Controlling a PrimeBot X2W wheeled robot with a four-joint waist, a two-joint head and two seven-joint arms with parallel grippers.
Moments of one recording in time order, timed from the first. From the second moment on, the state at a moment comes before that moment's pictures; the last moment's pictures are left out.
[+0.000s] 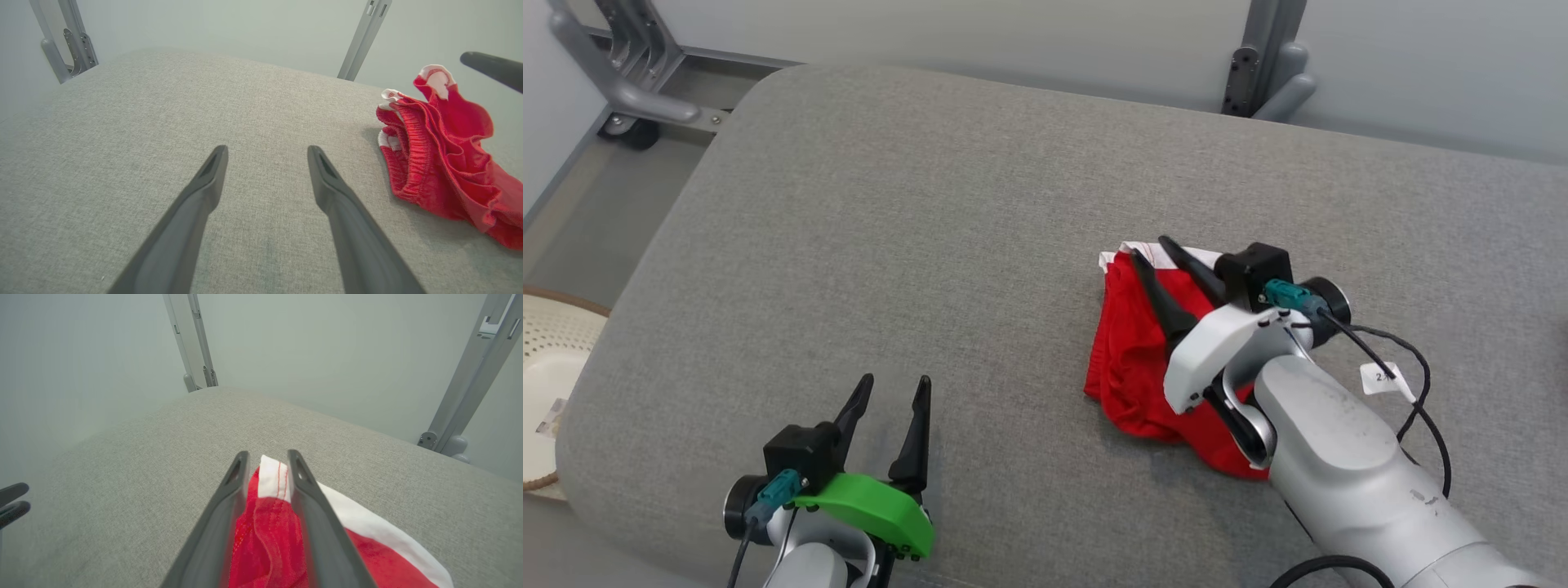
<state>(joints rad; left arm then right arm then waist) -0.21 0.05 -0.23 0.49 -0.31 -0.13 -0.26 -0.67 -0.06 0.49 0.79 0.34 0.13 -0.26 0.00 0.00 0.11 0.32</state>
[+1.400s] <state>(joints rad) -0.03 0.05 0.03 0.44 -0.20 -0.11 -0.26 -0.11 -0.05 0.06 0.43 0.14 0.13 -0.26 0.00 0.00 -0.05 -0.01</state>
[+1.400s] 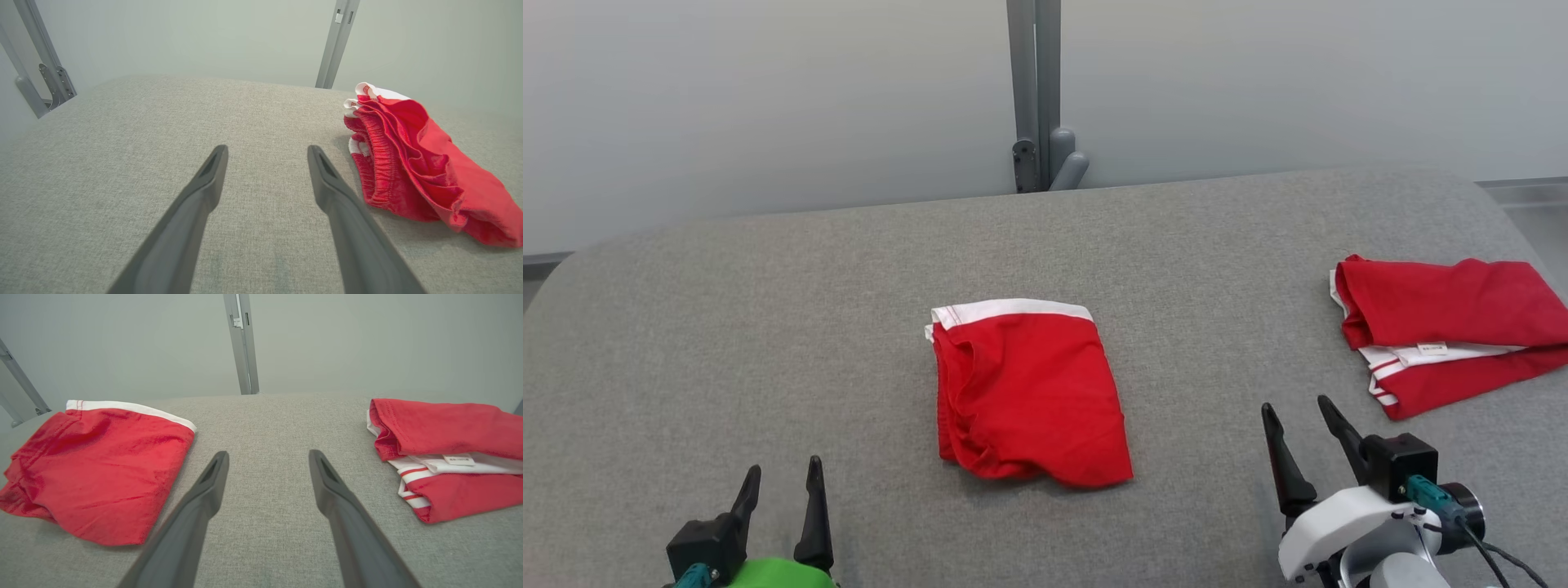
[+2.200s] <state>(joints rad) 0.06 0.05 0.01 0.38 -0.20 -0.10 -0.26 -0.05 -0.05 0.11 0.43 0.18 0.13 -0.26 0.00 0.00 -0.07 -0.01</state>
